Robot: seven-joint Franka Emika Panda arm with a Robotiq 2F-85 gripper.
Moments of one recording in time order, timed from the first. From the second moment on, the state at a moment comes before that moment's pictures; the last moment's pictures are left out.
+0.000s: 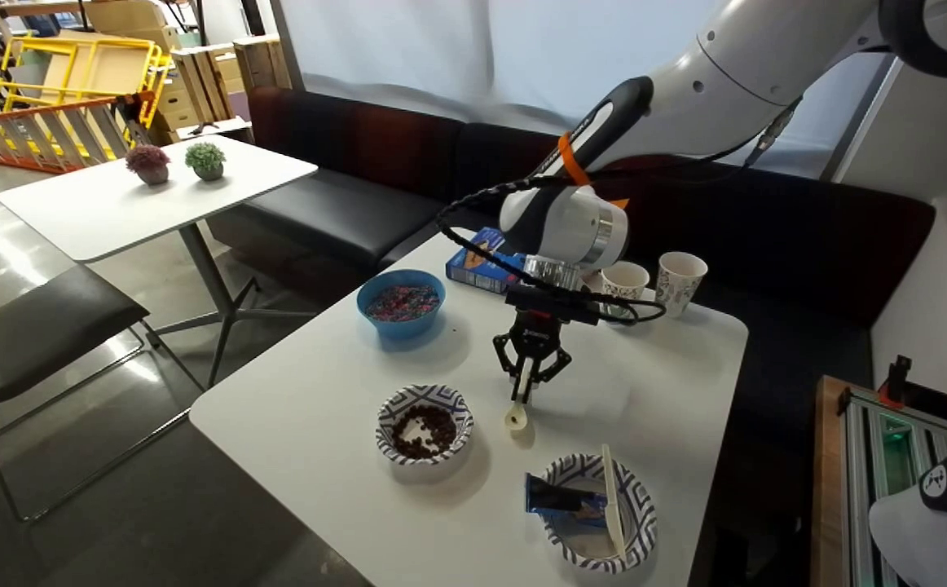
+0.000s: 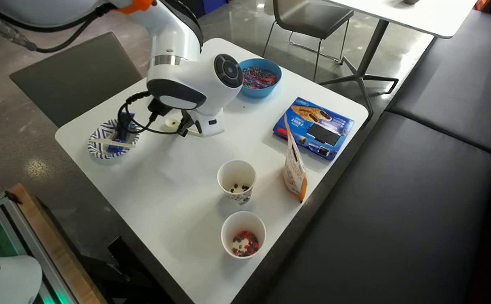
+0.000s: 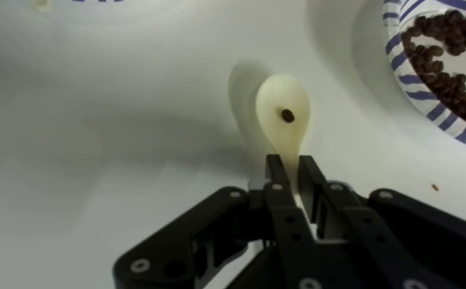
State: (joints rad) arm -0.05 0.55 -0.04 -2.06 0.83 2.23 0.40
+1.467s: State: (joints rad) arm 0.20 0.39 -0.01 -2.16 0.56 2.92 0.65
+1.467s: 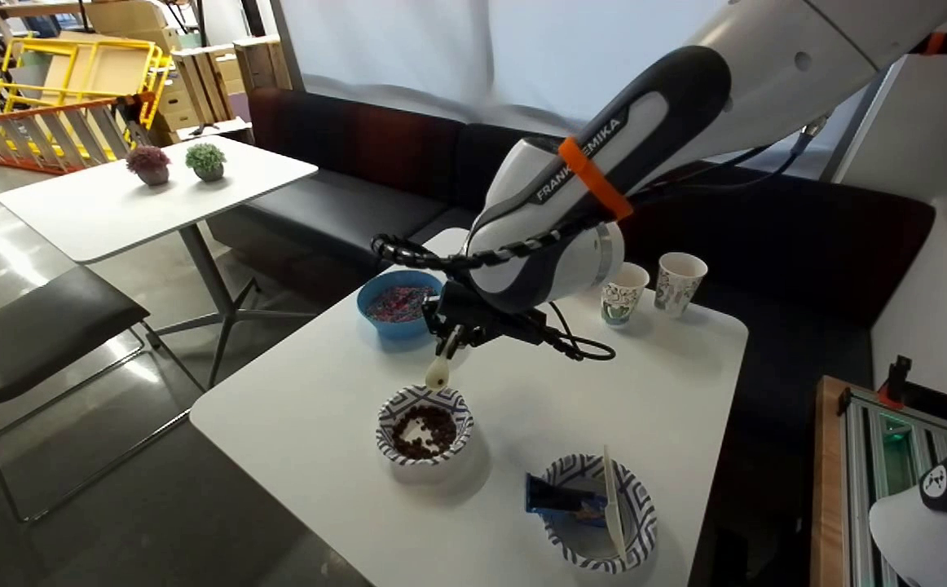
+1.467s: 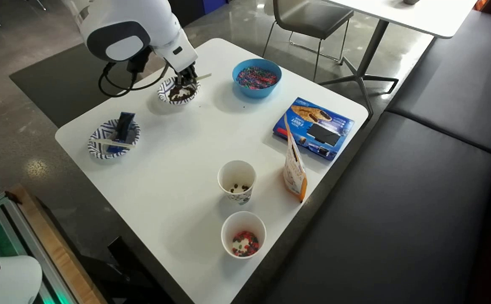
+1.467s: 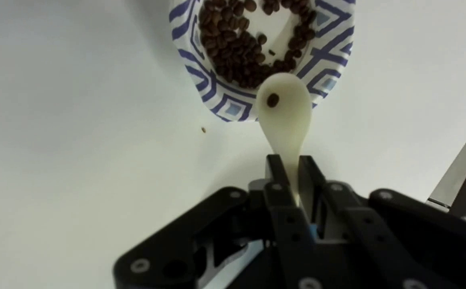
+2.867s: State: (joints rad) arm 0.29 0.43 -0.03 -2.21 0.40 3.13 0.69
